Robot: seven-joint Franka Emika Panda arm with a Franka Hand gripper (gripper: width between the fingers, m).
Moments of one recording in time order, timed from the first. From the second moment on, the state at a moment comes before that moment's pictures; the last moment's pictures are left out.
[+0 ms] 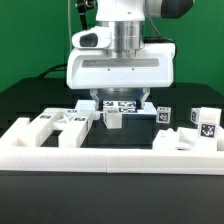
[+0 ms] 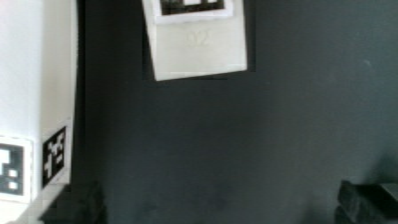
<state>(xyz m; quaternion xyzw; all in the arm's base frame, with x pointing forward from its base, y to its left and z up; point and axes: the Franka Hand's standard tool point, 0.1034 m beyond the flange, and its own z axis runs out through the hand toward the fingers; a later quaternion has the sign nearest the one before) 0.494 -0.028 0.048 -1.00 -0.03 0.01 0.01</state>
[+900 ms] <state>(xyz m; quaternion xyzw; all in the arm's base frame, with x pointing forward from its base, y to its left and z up) 0.480 -0.022 0.041 -0.96 -0.05 0.27 0.03</state>
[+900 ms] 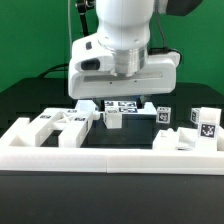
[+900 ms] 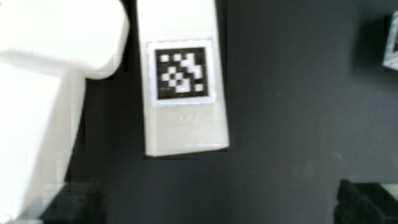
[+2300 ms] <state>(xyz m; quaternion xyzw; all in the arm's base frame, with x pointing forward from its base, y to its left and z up) 0.469 -0.038 0.026 -0.89 -0.08 0.45 -0.01</state>
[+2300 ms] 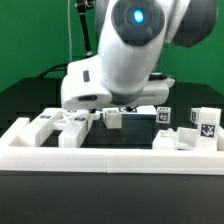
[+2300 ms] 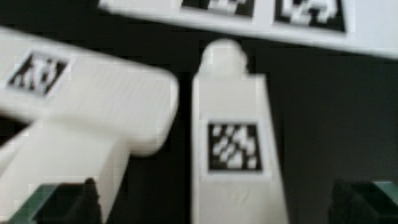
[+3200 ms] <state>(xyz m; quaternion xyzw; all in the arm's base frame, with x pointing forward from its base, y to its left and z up) 0.459 -0.033 0.008 -0.90 -0.08 0.43 -0.01</state>
